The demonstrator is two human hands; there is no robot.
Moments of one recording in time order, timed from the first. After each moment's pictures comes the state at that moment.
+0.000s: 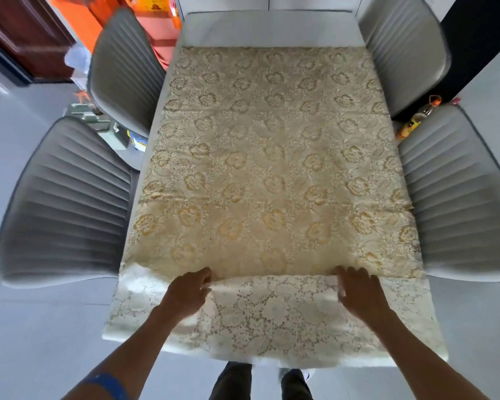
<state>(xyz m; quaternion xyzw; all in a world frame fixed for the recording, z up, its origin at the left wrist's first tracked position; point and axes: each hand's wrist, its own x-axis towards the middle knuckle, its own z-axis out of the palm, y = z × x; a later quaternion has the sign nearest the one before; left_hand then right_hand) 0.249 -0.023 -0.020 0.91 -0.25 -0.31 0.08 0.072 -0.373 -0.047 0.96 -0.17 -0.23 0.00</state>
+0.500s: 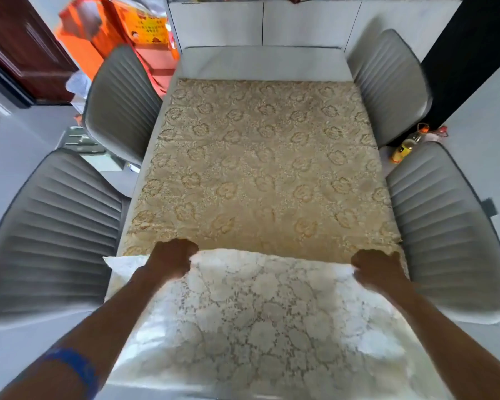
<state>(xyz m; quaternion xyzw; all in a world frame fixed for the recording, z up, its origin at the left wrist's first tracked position) 0.378 -0.086 0.035 0.93 -0.27 -0.25 -0.07 0.172 -0.467 0.036 0.93 -0.23 -0.29 0.02</state>
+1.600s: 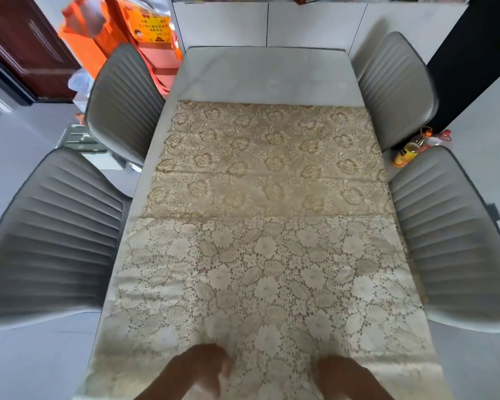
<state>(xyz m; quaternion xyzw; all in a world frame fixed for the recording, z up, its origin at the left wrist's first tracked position) 0.219 -0.080 -0.026 0.74 -0.34 -0.59 -0.05 0.090 -0.341 -0.034 0.81 -0.06 -0.57 -0.11</state>
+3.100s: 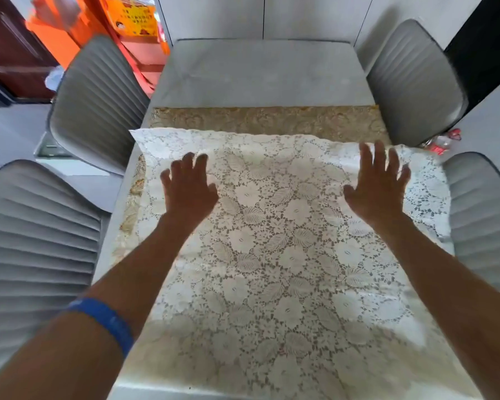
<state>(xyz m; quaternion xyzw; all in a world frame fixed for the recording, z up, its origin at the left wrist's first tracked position) 0.508 -0.209 0.046 0.98 -0.20 0.03 0.07 0.363 -0.514 0.043 0.95 -0.30 0.03 -0.03</state>
